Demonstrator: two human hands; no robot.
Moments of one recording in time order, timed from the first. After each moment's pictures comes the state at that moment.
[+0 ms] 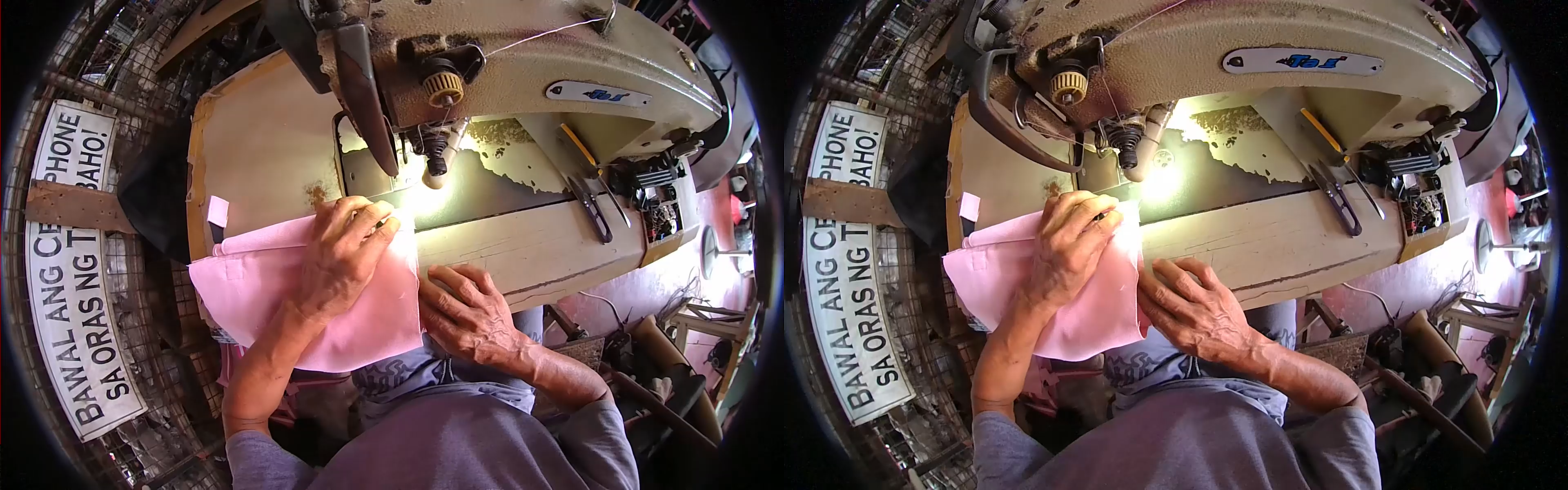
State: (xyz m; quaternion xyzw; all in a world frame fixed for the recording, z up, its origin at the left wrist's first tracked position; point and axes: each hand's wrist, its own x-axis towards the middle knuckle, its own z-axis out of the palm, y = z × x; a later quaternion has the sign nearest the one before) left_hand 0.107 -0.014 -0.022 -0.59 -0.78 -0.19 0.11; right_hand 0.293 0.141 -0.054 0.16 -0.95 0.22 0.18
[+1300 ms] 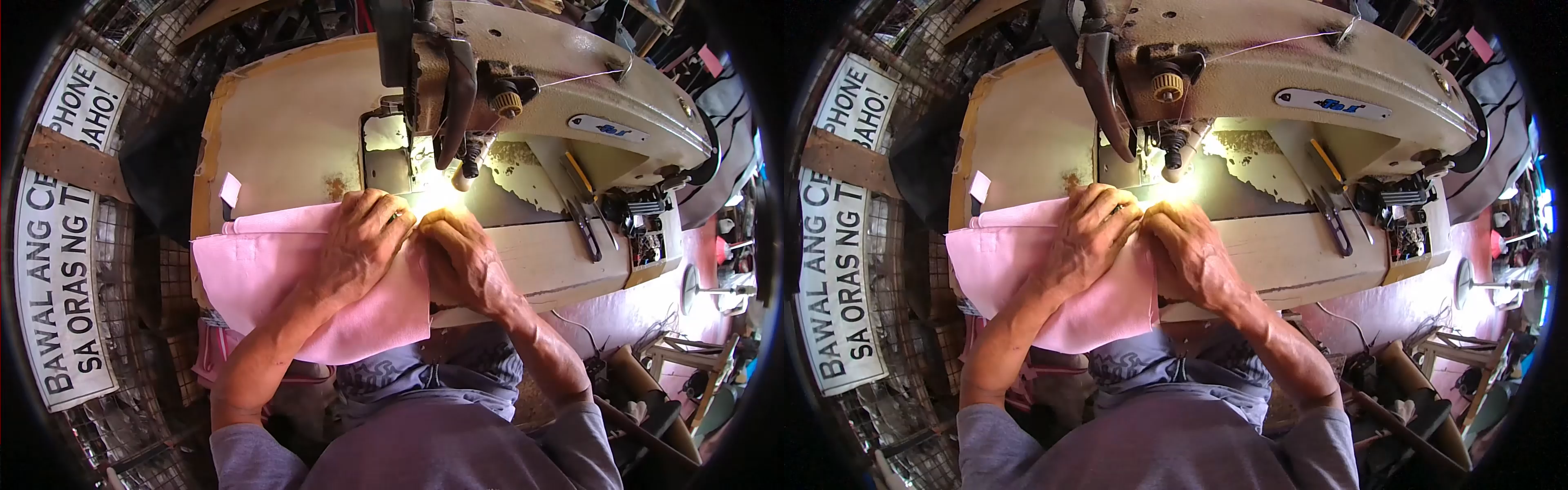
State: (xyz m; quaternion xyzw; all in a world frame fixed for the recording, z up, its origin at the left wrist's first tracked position) left_hand 0.109 -0.013 -0.025 -0.57 -0.79 -0.22 0.10; right_hand 0.221 0.161 -0.044 0.09 -0.88 0.42 0.19
